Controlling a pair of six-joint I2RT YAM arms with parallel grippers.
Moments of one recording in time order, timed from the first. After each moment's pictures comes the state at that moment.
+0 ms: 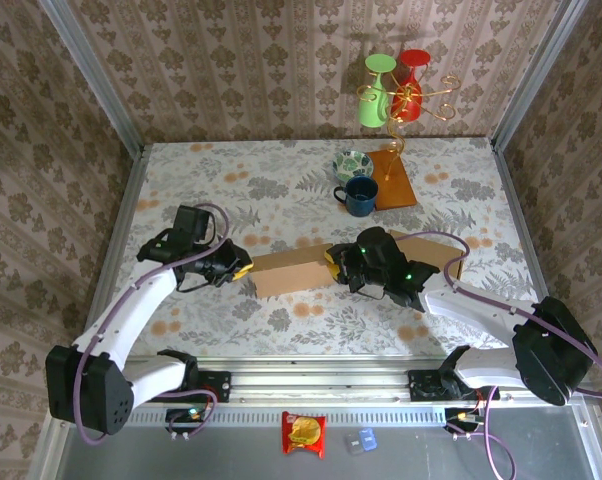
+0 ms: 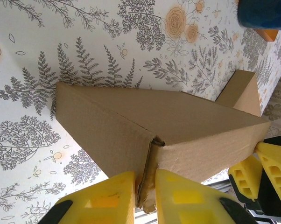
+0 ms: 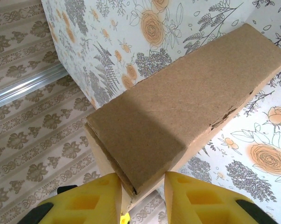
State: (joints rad) left arm -0.32 1.13 0.86 -0.78 0.51 -0.87; right arm 0.70 1.27 0.68 -0.02 -0.11 1.82
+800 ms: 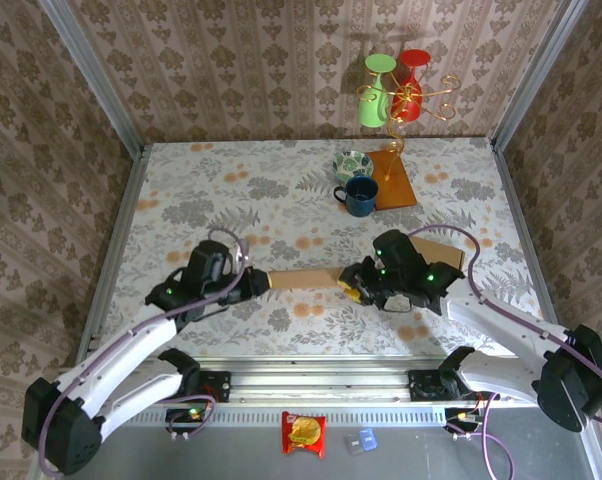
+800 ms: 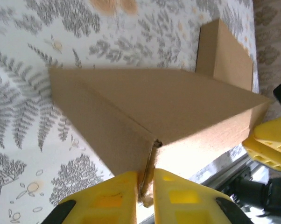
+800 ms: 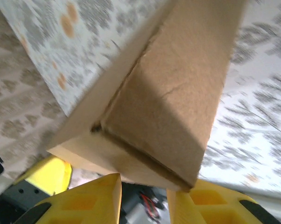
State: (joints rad) left arm -0.63 0.84 0.54 -0.43 0.36 -0.78; right arm 0.64 1.09 0.68 -0.43 -0.38 1.41
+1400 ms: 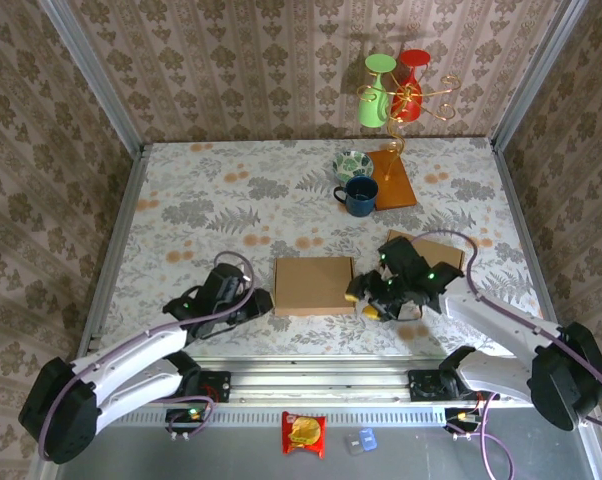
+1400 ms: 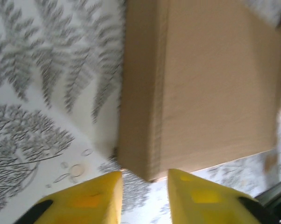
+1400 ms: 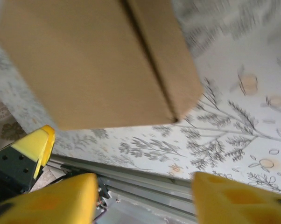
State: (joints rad) left arm -0.70 0.90 0.40 -0.31 0.21 -0.92; right arm 0.54 1.12 0.69 -0.59 -0.41 1.15
